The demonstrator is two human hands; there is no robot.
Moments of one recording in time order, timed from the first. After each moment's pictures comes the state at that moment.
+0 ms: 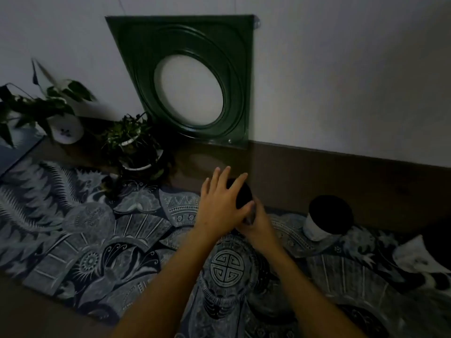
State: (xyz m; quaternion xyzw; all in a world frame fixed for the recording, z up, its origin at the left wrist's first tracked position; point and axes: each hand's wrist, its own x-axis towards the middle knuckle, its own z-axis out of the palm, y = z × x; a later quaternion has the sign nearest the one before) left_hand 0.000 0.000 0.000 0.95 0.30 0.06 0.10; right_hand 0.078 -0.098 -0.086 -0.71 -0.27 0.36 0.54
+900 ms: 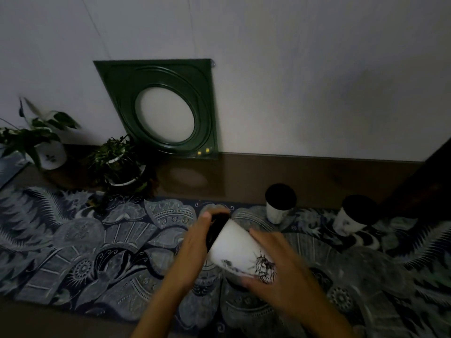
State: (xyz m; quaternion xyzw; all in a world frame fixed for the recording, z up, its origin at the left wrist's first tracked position) left_hand -0.105 -0.132 0.115 0.72 0.28 0.14 0.62; right_hand 0.000 -0.306 0.090 -0.80 -0.46 0.18 0.35
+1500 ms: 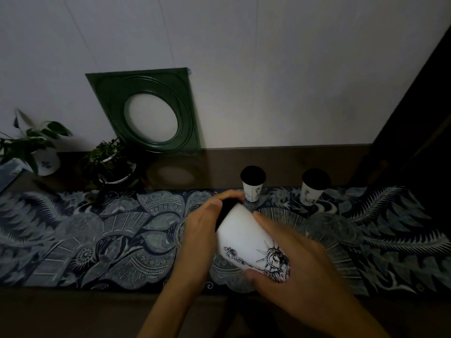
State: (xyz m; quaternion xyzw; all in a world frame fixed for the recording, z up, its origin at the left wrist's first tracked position) left_hand -0.148 -0.254 0.187 0.67 0.20 0.25 0.66; right_hand -0.090 -0.424 0.194 -0.82 -0.42 0.10 0.37
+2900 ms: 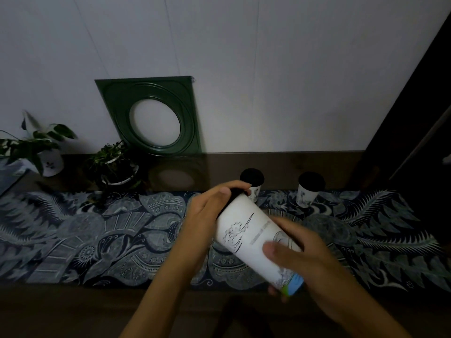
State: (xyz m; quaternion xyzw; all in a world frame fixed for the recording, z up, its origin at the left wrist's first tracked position) left_hand -0.163 -0.252 0.214 0.70 0.14 0.24 0.66; right_hand -0.104 -0.436 0.222 -0.63 -0.21 0.40 0.63
